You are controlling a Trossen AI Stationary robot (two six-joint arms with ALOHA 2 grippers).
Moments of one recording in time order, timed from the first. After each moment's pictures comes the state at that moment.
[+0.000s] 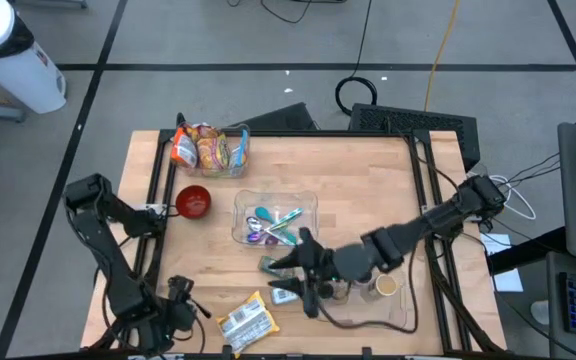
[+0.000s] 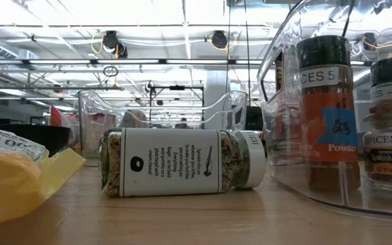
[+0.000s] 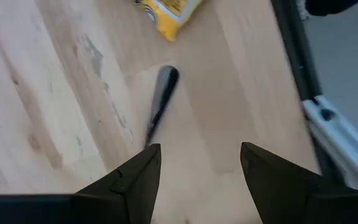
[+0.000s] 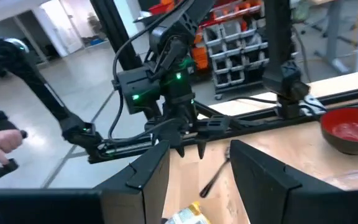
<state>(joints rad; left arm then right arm) -1.09 1.57 1.08 -0.90 -0.10 -0.74 0.46 1.69 1.51 0.01 0.33 0.40</state>
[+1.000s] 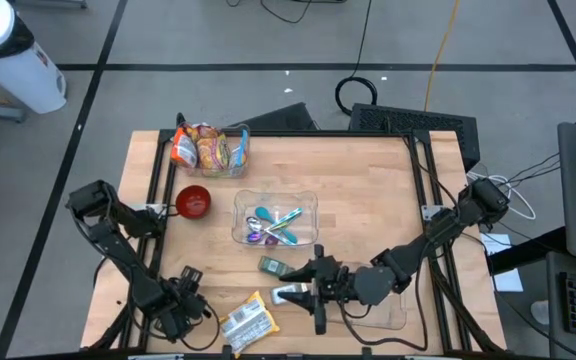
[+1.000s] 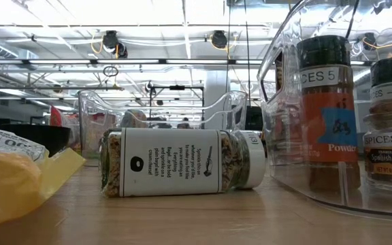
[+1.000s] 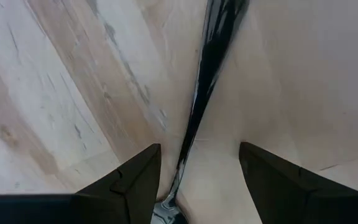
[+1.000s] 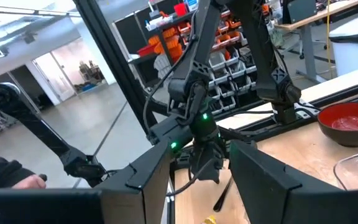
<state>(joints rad) -1.01 1.65 0.88 -0.78 0.00 -0.62 0.60 1.69 1.32 0.34 0.58 0.46</state>
